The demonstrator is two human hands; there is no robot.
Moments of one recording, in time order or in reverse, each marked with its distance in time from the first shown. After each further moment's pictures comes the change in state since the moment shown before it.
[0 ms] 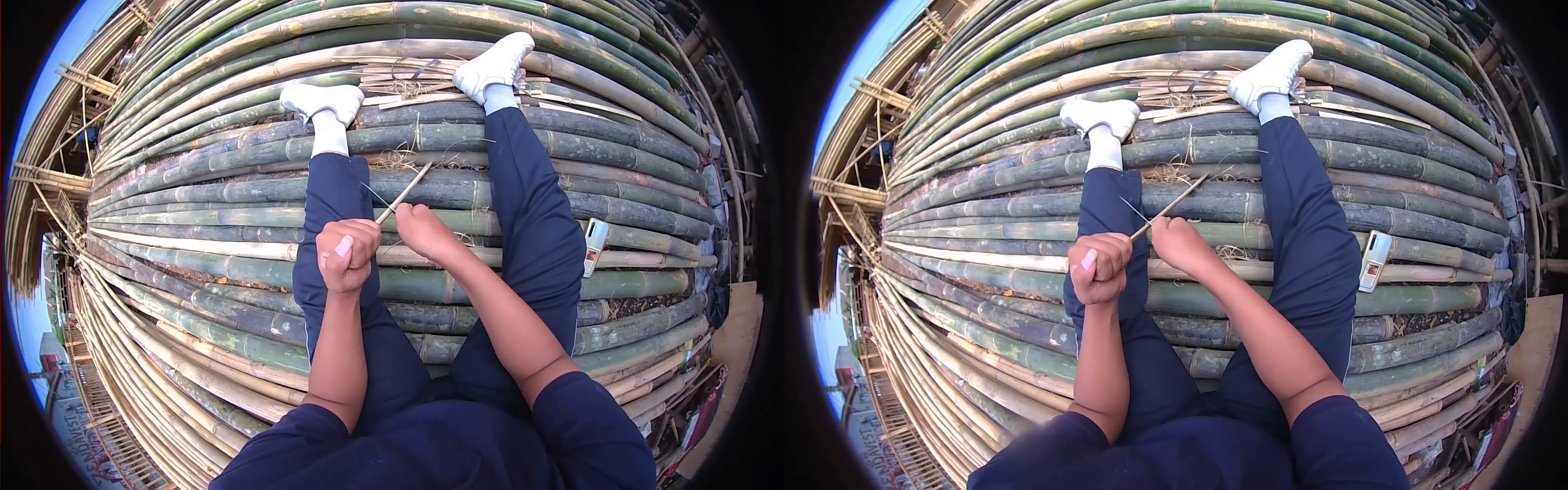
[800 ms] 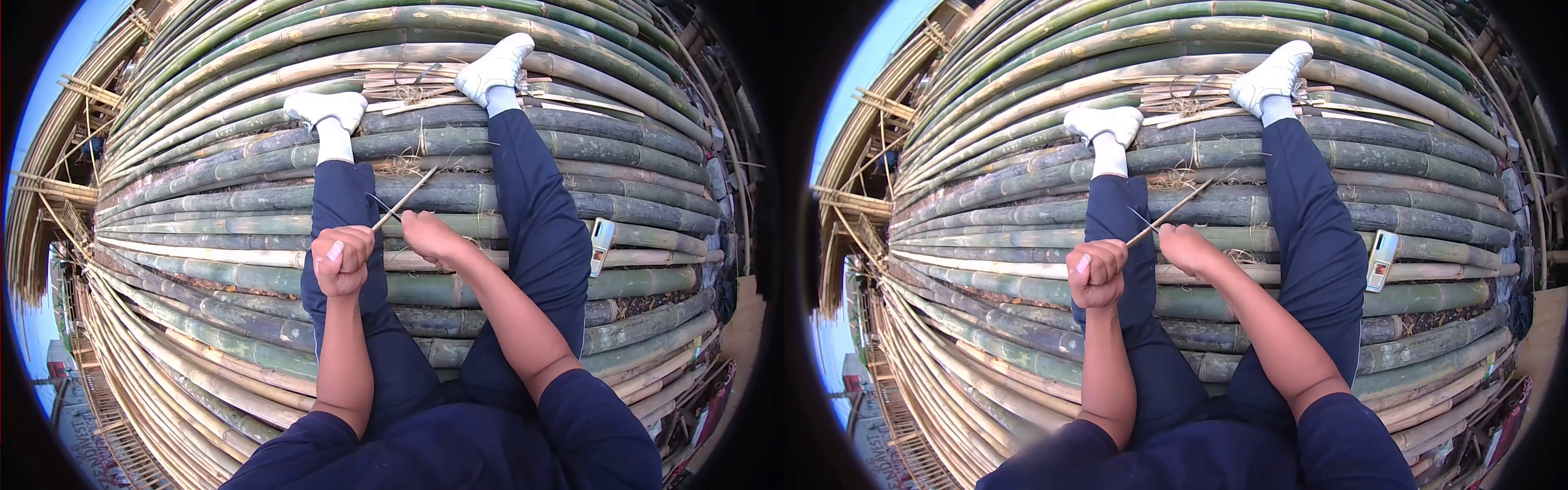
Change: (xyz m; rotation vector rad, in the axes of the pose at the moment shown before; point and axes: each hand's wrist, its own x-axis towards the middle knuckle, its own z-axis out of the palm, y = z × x) left_hand 0.000 0.001 -0.013 -0.046 0.035 0.029; right_hand 0.009 0.007 -0.001 0.242 -0.153 0.173
